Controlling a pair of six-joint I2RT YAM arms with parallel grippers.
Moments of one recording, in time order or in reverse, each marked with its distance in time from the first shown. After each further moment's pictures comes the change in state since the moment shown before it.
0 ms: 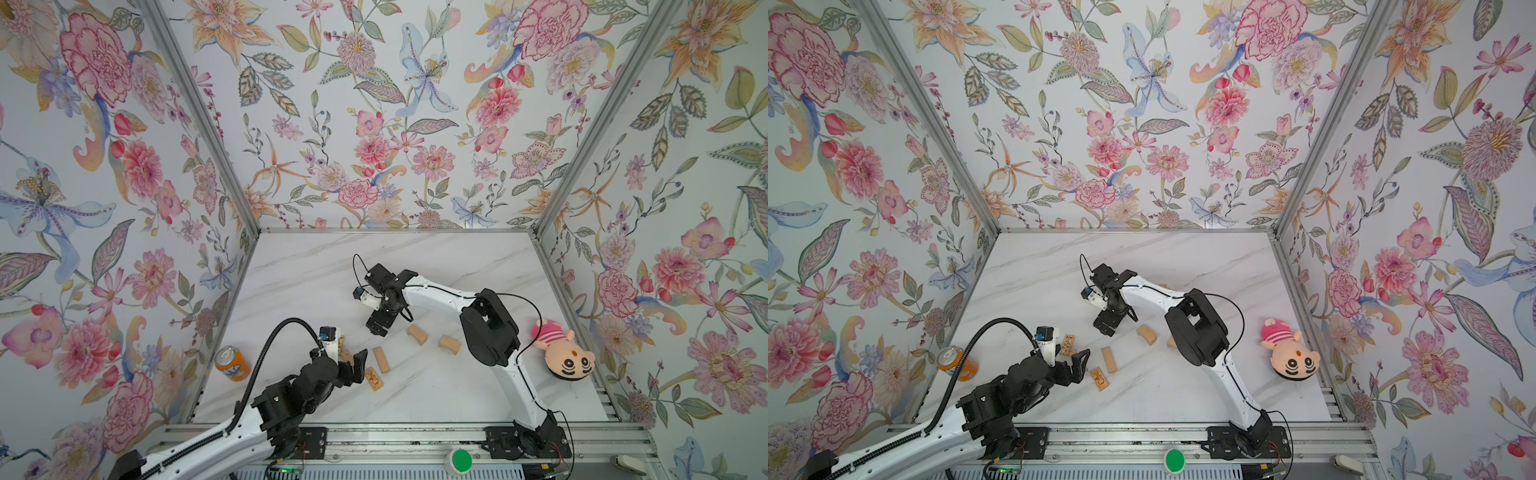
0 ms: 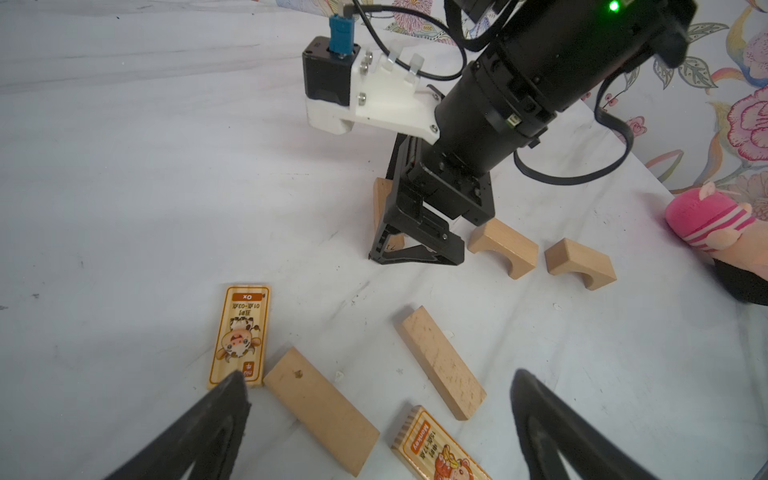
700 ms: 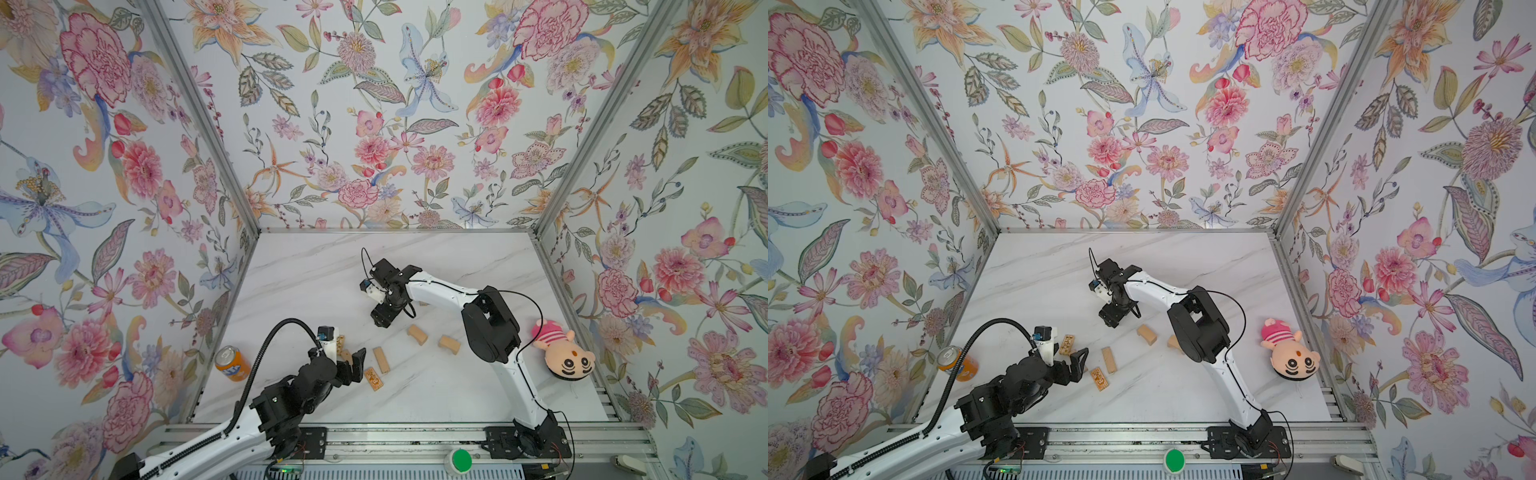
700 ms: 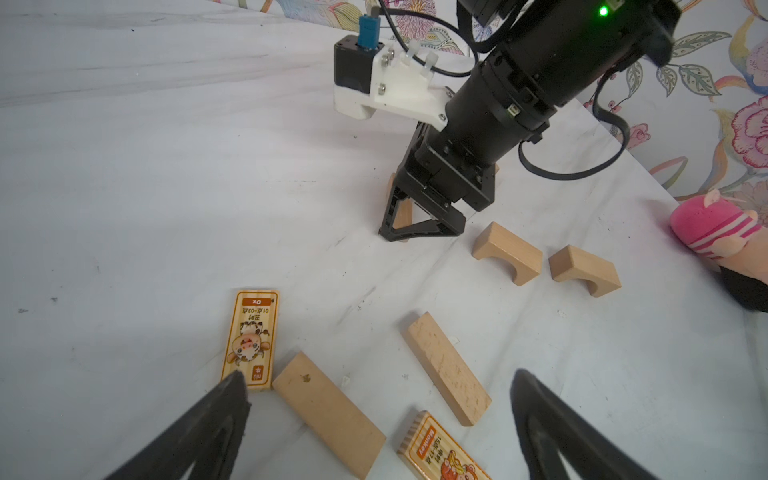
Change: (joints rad) left arm 0.007 -0.023 0.001 -0.009 -0.015 0.010; right arm -0.052 0.014 0.027 -0.013 0.006 0.130
